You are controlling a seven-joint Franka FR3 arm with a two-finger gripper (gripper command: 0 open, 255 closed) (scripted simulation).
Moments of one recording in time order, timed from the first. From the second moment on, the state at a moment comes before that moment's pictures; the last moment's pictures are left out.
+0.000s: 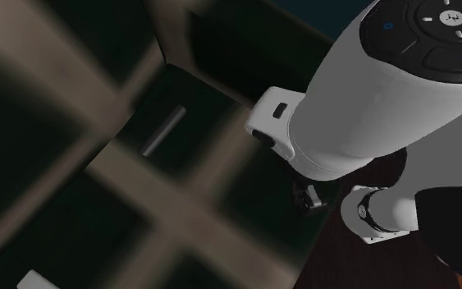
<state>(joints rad) -0.01 -0.70 -0.10 -2.43 -0.07 1.74 -0.28</state>
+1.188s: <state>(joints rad) 0.03 -0.08 -0.37 -2.16 -0.06 2.14 -0.88</state>
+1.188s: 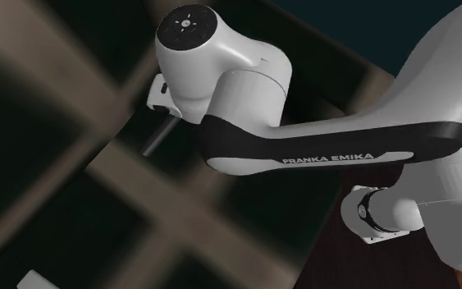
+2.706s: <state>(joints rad) -0.08 0.55 -0.31 -1.65 0.18 2.25 -1.32</state>
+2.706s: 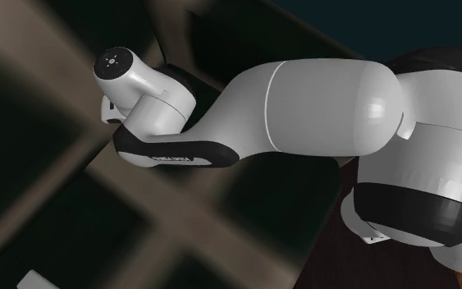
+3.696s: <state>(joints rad) -0.08 0.55 -0.31 -1.65 0.18 2.25 -1.32</state>
